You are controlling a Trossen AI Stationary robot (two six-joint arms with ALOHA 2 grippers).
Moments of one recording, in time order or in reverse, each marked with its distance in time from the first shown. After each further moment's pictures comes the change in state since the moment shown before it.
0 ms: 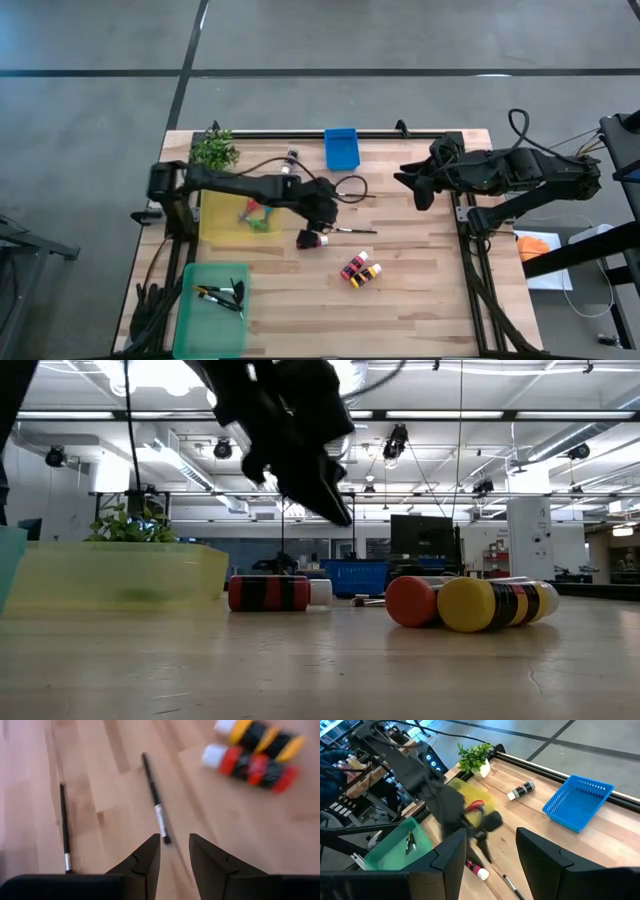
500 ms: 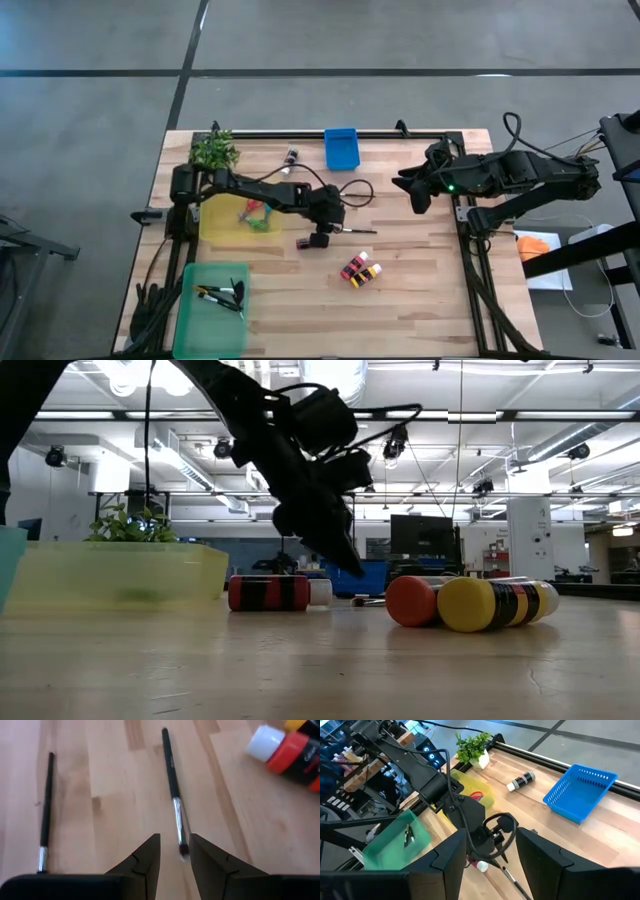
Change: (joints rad) left arm 0.007 0.150 -0.005 0.147 -0.043 -0.131; right arm 0.000 -0.001 -0.037 0.003 -0.025 0.027
